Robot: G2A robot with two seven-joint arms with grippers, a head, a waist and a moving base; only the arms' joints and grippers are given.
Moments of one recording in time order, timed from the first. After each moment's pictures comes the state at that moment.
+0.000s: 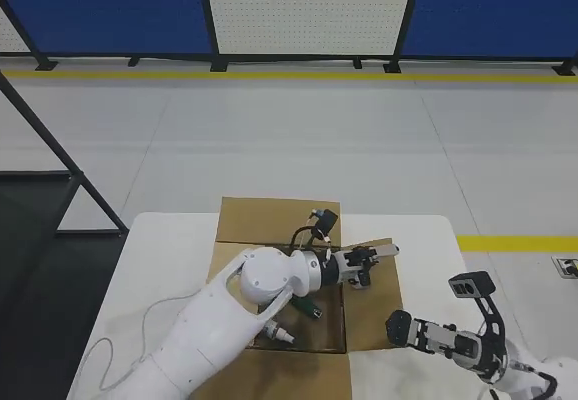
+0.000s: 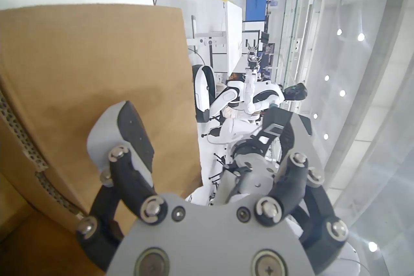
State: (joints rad) left arm 0.38 -1.41 -0.66 -1.15 -0.42 0.11 -0.64; right arm -1.23 -1.10 1.59 -1.65 0.58 -0.35 1.23
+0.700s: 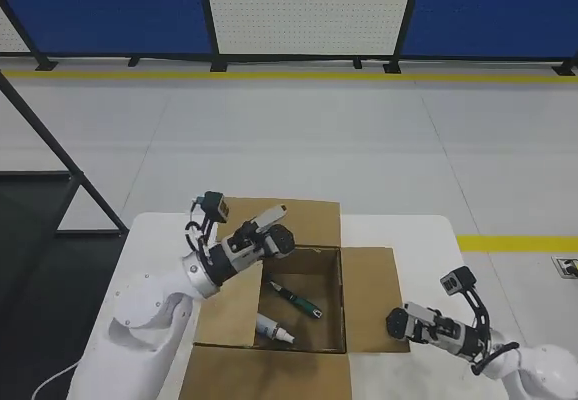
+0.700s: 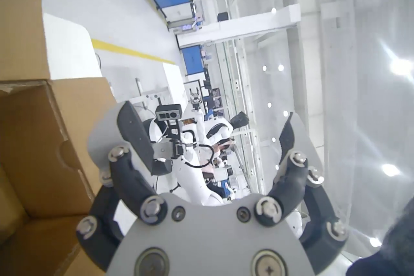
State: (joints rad) left arm 0.87 -1.24 -1.33 -1.68 -0.41 0.02 -0.71; right arm -1.18 -1.08 1.55 -1.54 0.45 -0.20 1.15
